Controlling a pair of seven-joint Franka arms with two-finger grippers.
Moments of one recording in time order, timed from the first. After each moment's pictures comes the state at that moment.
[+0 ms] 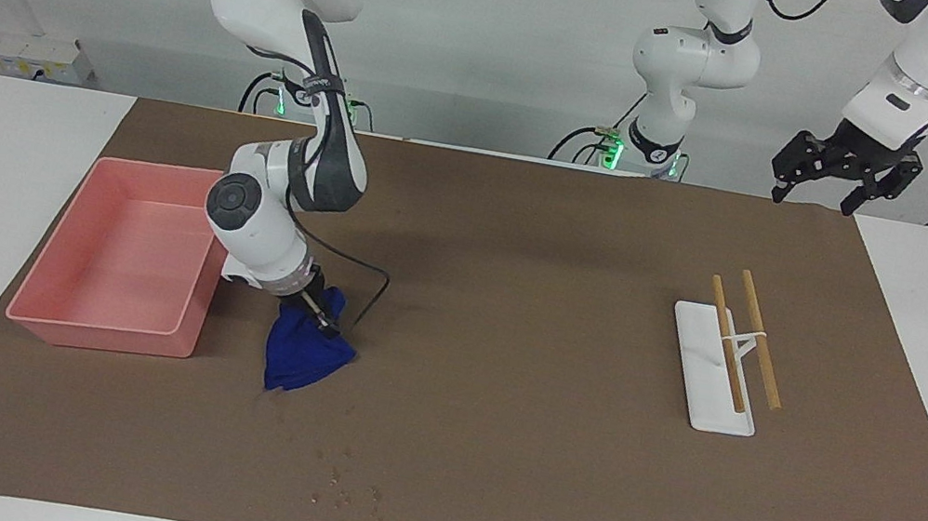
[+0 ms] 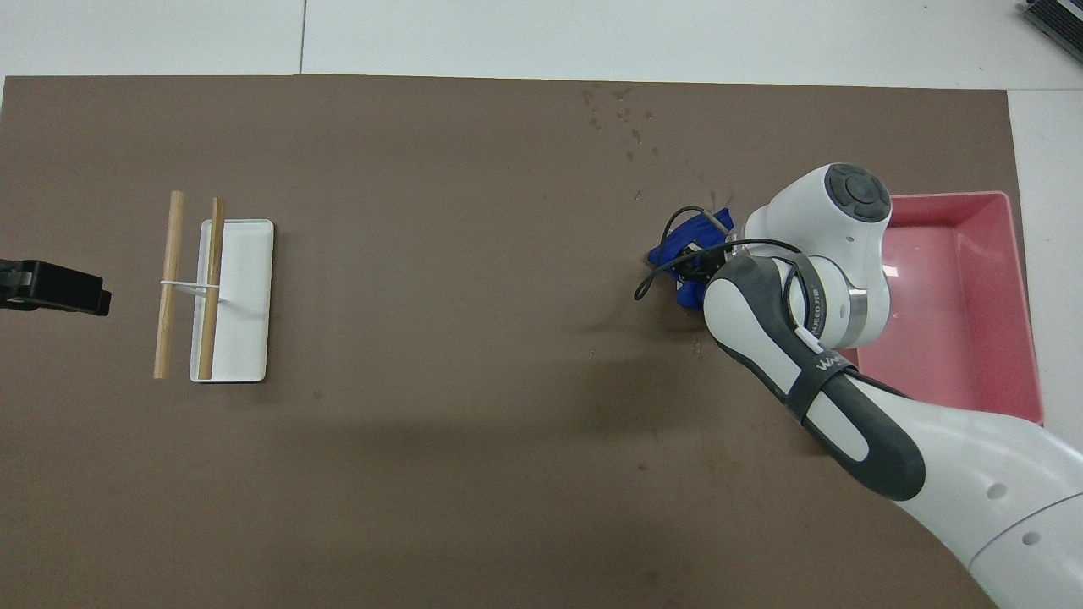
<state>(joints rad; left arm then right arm) -0.01 -0.08 -0.05 -1.58 0.01 1.49 0.06 0.07 0.41 0.15 -1.88 0.20 2.18 0.96</state>
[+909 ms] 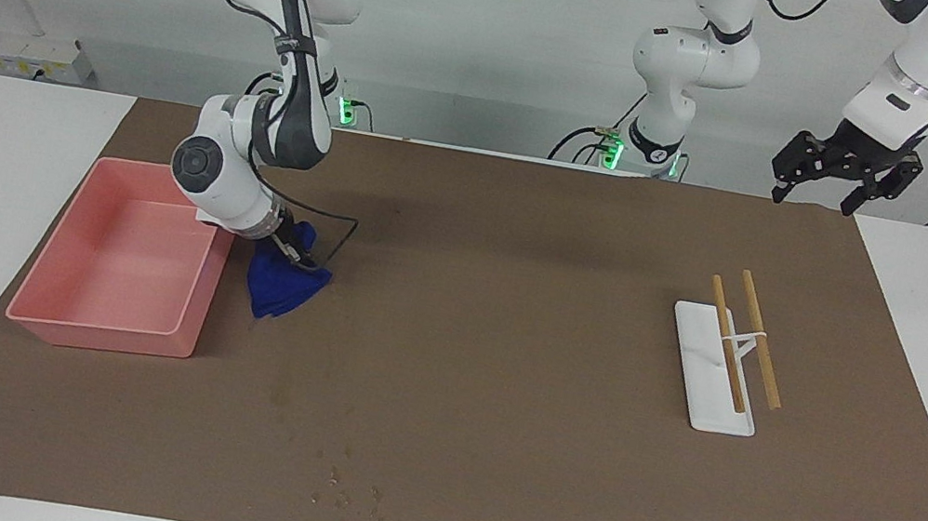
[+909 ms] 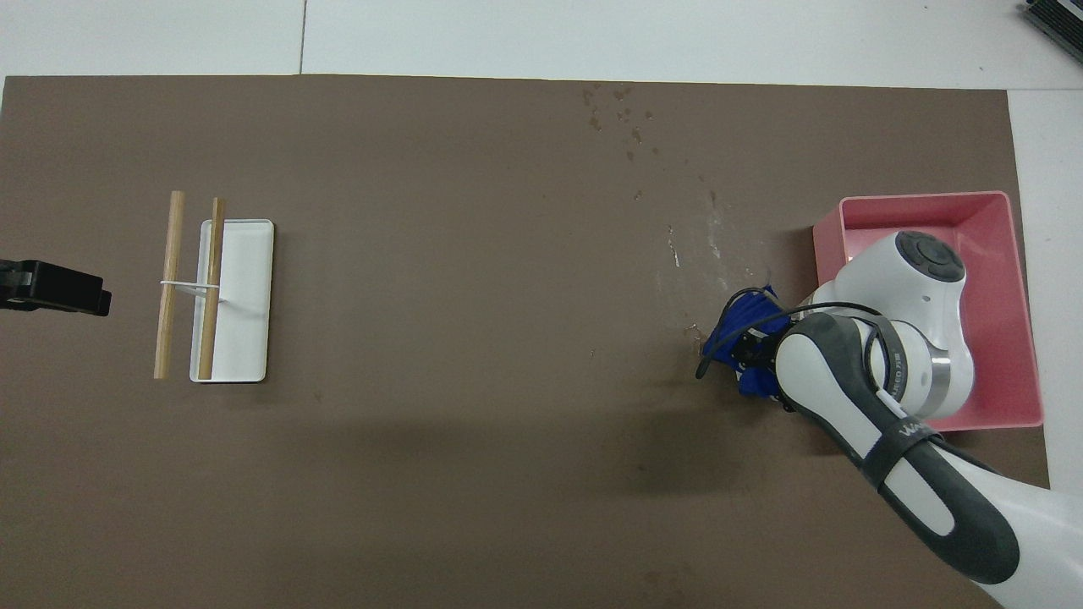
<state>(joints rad) -0.01 -0.08 -0.05 -1.58 0.01 1.49 0.06 -0.06 0.19 0.15 -2.18 0.20 2.01 0.85</state>
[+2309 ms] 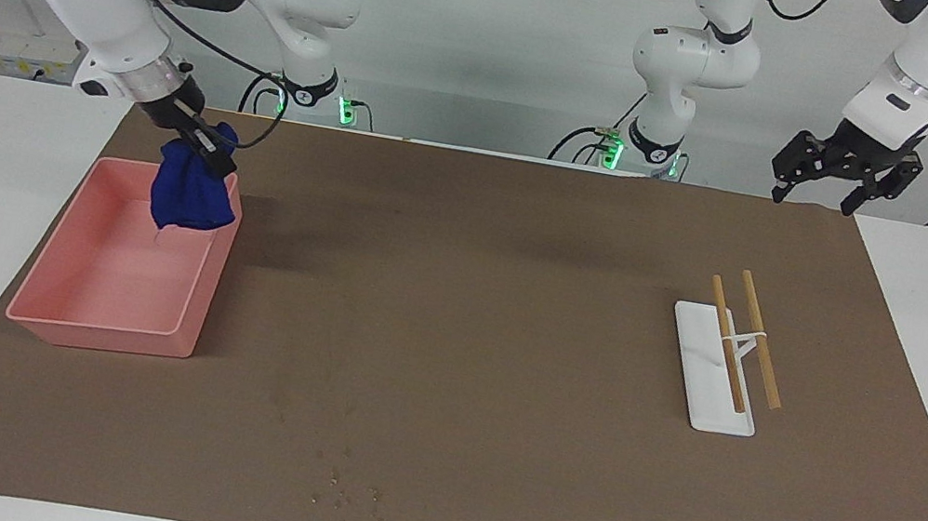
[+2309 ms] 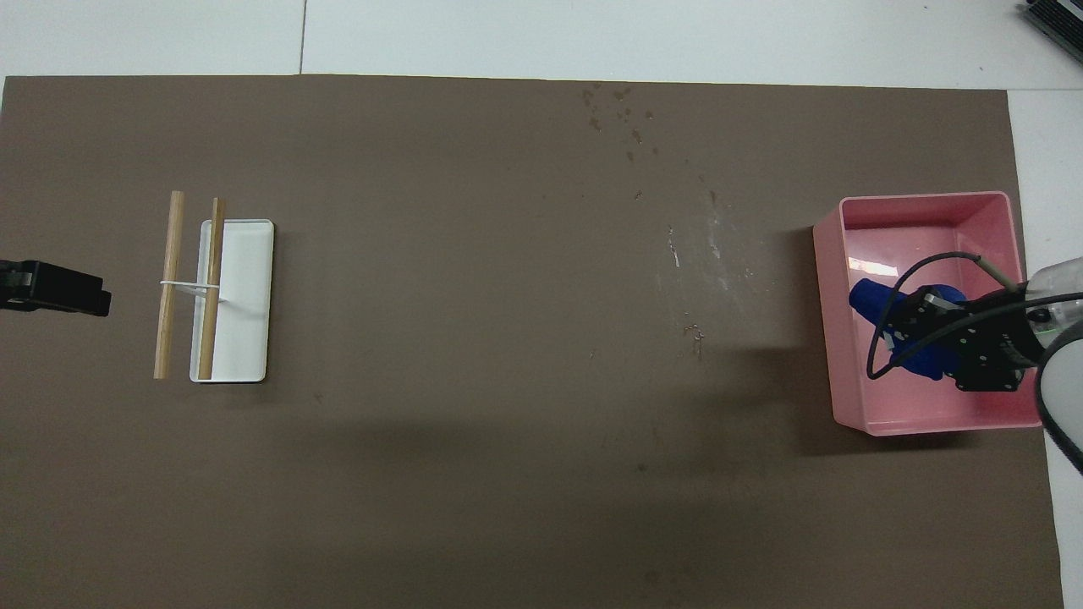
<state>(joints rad) -0.01 -0.08 -0.05 -1.58 0.01 1.49 0.06 -0.26 -0.12 0.13 -2.02 0.20 1.77 0.53</state>
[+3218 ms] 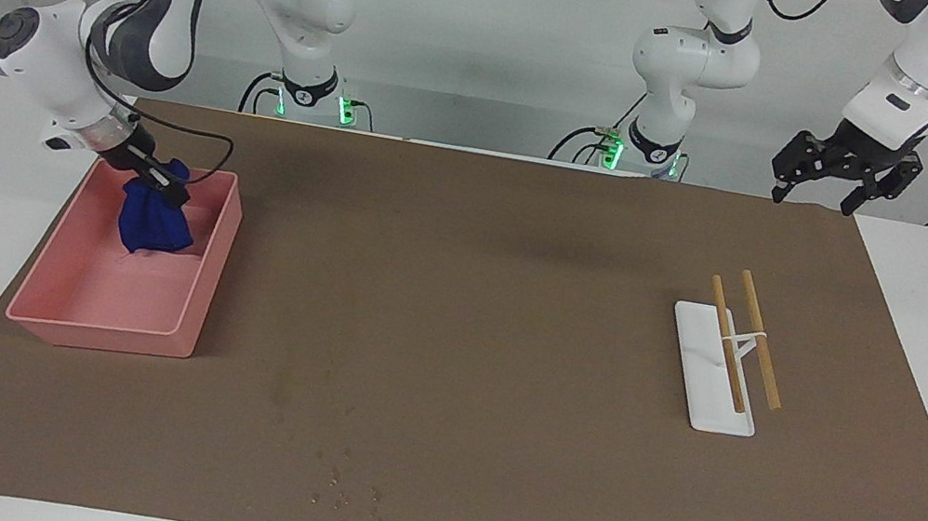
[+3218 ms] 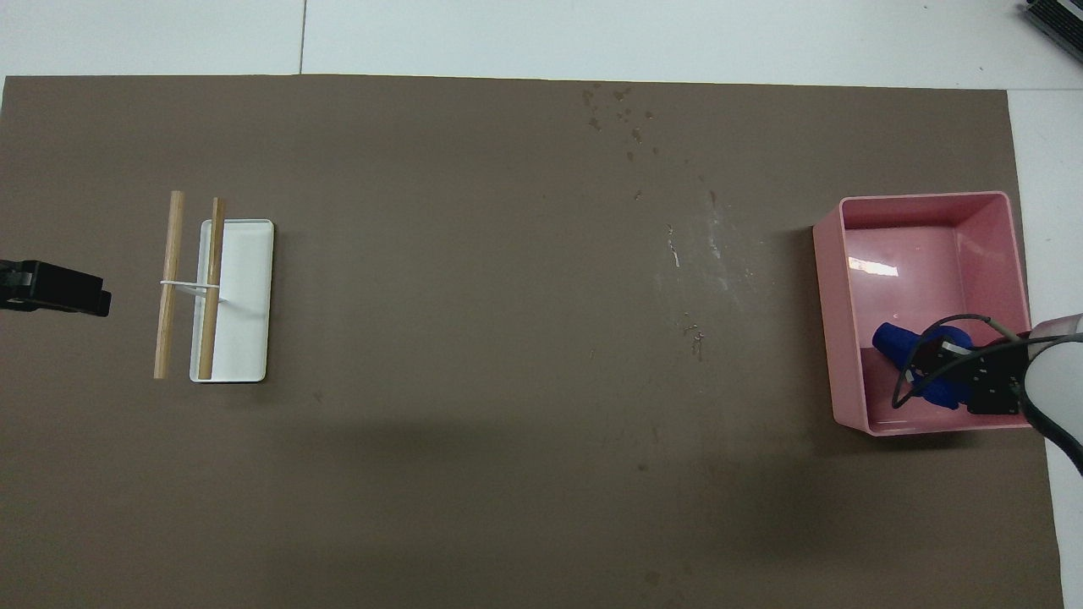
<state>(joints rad) -0.01 -0.08 -0.05 -1.58 0.01 1.49 0.06 -0.45 -0.03 0.14 -2.24 0.20 2.02 0.21</state>
